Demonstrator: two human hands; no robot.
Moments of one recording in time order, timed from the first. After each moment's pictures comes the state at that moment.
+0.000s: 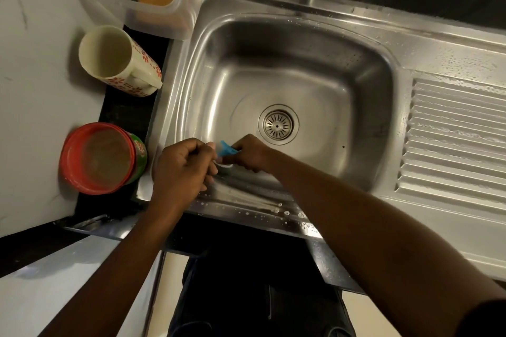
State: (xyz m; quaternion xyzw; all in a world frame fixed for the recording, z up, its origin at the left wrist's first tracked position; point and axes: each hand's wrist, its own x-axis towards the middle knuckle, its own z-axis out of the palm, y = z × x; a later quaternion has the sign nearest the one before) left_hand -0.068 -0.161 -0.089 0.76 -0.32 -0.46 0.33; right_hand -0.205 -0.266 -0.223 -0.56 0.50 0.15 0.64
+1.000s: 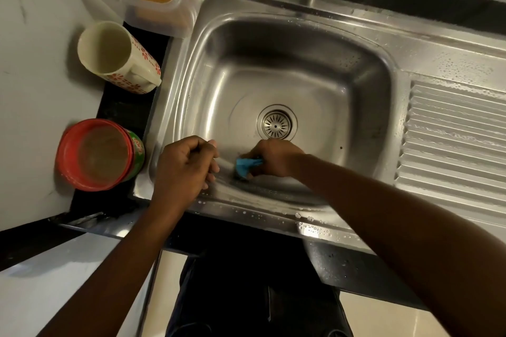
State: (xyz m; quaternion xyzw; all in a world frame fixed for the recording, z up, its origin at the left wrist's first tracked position) left_hand -0.075 -0.162 -0.089 0.75 -0.32 -0.46 0.34; right_hand -0.265 -0.277 -0.215 -0.81 0.36 0.24 0.40
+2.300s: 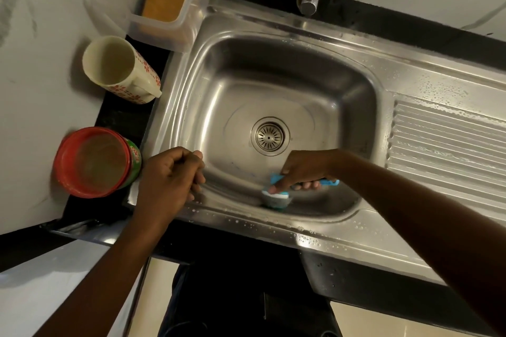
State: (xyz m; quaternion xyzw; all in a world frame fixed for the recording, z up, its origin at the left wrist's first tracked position) left_hand -0.066 -0.154 -0.069 0.75 -0.31 -0.46 0.37; right_hand -0.322 -0.308 -0.129 -0.58 0.39 0.37 0.61
